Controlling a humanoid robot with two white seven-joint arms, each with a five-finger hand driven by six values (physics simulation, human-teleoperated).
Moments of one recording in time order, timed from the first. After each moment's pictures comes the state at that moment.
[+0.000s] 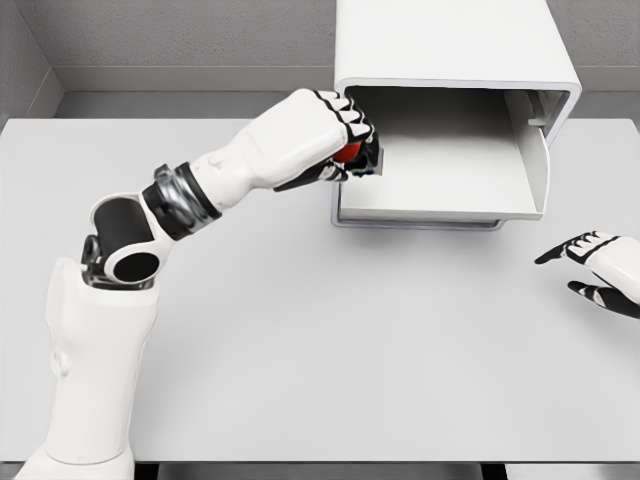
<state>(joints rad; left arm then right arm) -0.43 0.00 -0.14 -1.77 -0.75 -0.61 -0.61 0.20 -0.87 -0.06 -1.61 0.40 -0.61 0.17</state>
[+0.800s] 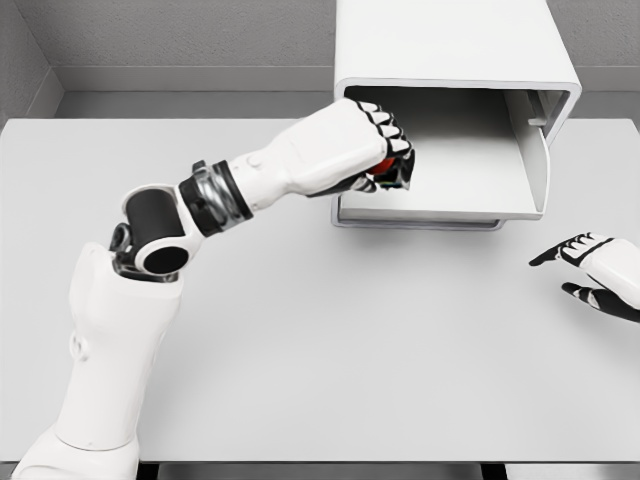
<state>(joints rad) -0.49 0.00 -0.25 -1.72 -0.77 -0.61 -0.61 0.21 -0.86 -0.06 -1.62 0.40 -0.61 0.17</state>
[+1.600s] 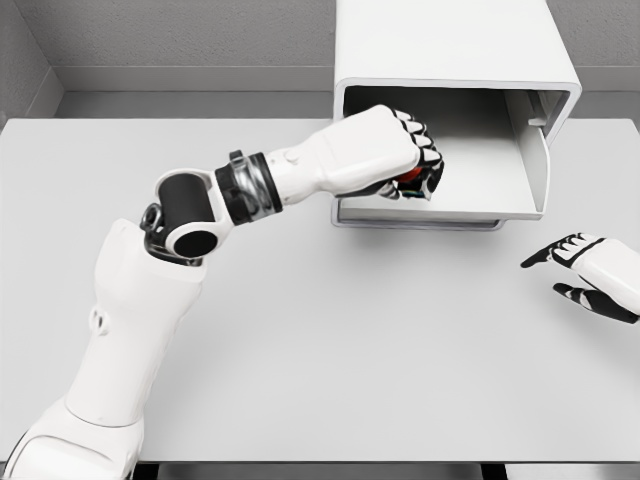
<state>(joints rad) -0.56 0.00 -0.34 -1.63 -0.77 -0.61 -0.61 0.21 -0.85 -0.06 -1.66 0.40 -0.61 0.17</state>
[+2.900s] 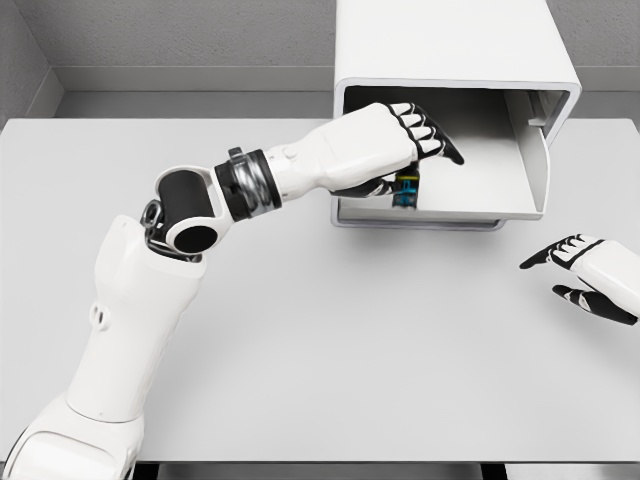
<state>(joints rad) -0.58 0.00 -0.33 -1.60 -0.77 -0.61 -0.61 0.22 -0.85 -0.06 -1.65 0.40 -0.61 0.17</state>
